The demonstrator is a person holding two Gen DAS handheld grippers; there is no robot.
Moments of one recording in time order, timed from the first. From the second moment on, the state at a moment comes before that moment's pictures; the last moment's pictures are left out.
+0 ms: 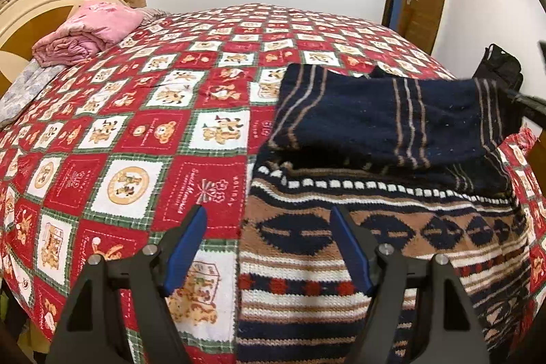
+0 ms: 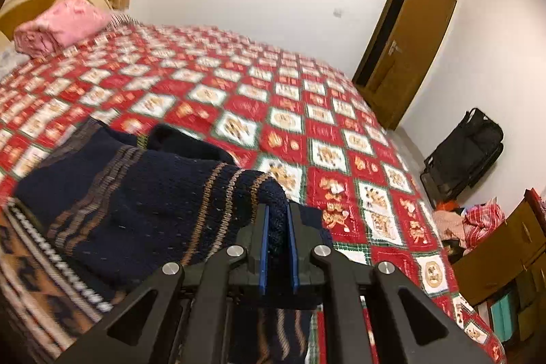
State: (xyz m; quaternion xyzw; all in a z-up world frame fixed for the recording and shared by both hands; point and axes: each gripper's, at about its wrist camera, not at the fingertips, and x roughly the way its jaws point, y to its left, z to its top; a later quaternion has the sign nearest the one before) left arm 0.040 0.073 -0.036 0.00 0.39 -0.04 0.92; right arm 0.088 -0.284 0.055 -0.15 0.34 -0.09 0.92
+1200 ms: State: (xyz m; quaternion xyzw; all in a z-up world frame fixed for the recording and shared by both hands) left arm 0.142 0.015 -0.059 0.04 0.41 -0.01 0.91; right arm 0.094 -0.374 -0.004 0.07 0.44 -0.07 0.89
